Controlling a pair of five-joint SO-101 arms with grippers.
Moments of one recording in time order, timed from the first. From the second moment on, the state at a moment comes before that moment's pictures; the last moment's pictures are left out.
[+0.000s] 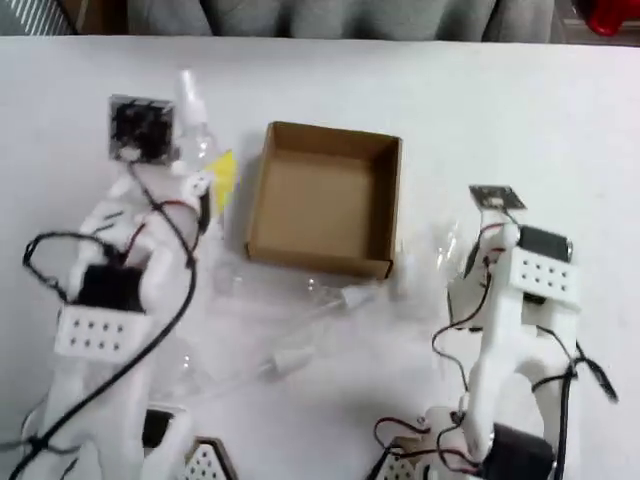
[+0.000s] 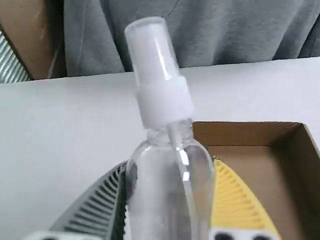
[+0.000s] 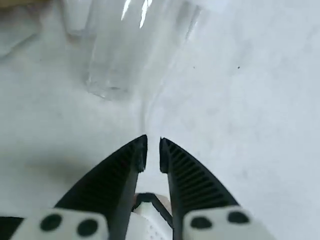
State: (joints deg) left arm 1.1 -45.7 42.9 40.5 1.4; right arm 13.9 -23.6 39.7 82.0 20.5
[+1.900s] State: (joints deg) left arm 11.7 34.2 25.8 -46.6 1.4; right arm 14.1 -29.1 54.2 61.7 18.2
